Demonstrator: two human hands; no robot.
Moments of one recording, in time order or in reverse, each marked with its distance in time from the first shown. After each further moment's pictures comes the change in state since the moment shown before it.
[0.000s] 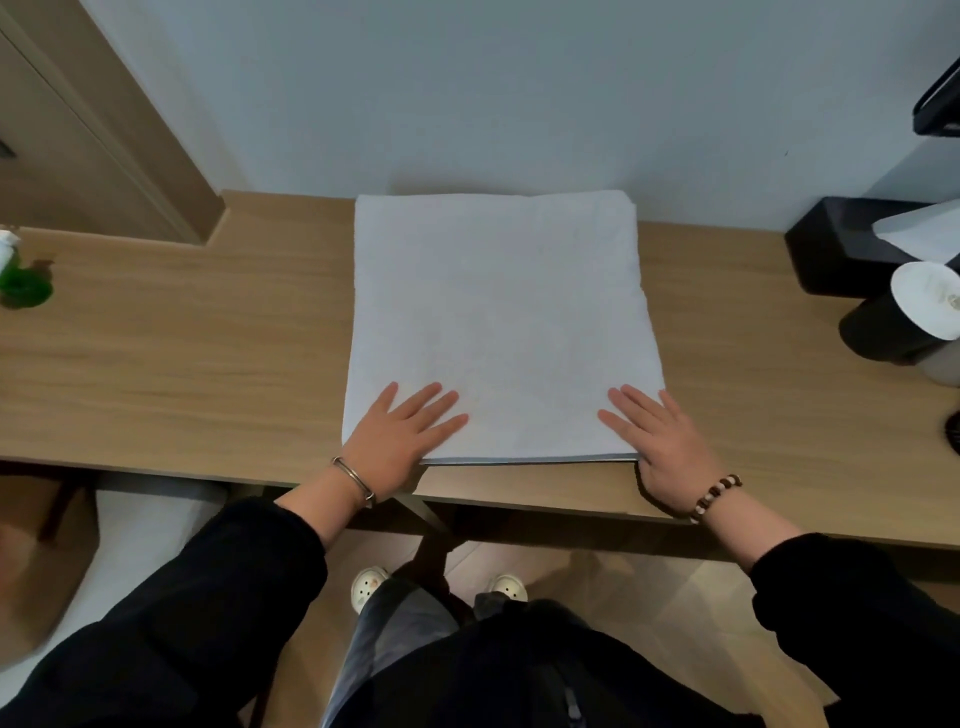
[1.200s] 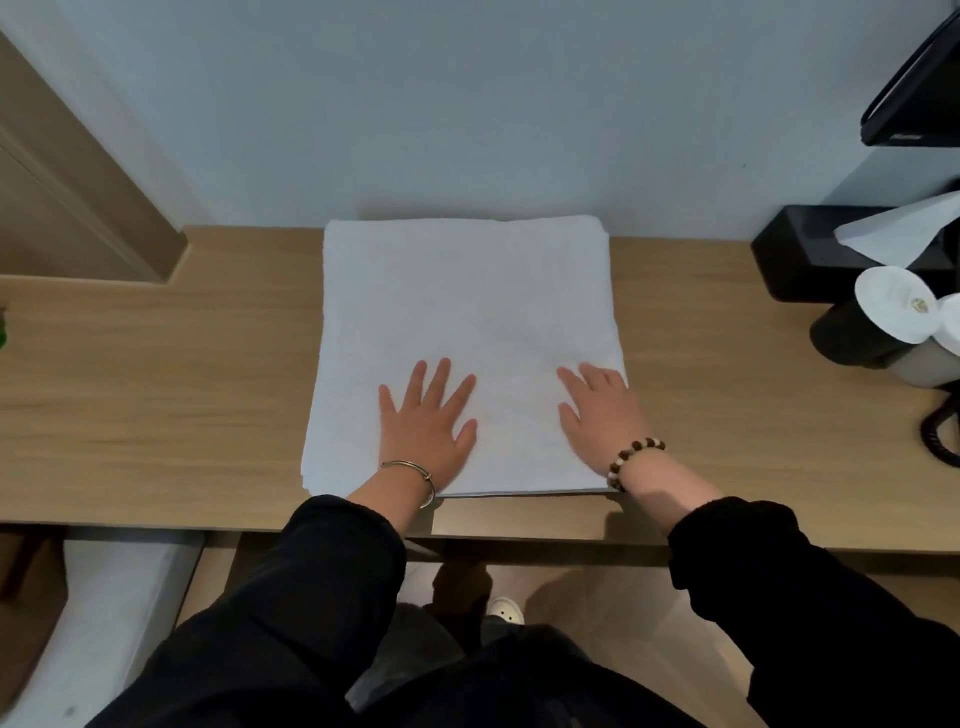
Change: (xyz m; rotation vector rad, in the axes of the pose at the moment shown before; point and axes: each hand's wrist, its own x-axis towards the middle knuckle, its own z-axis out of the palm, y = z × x) left_hand 0.081 0.037 -0.002 -0.153 0.063 -0.445; right_hand 0.072 -0.014 -0.015 0.086 -0.162 0.427
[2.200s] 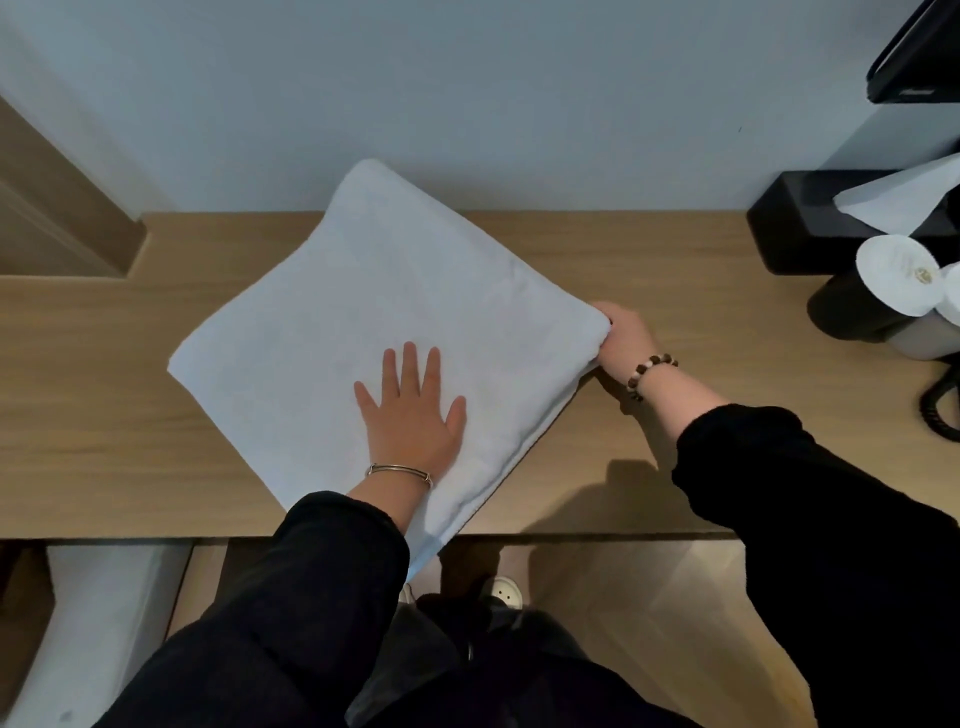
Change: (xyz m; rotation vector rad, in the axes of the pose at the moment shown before) left_hand 0.006 0.014 -0.001 -0.075 0.031 -0.180; right_hand 0.070 0.042 -0.021 0.587 0.186 0.101
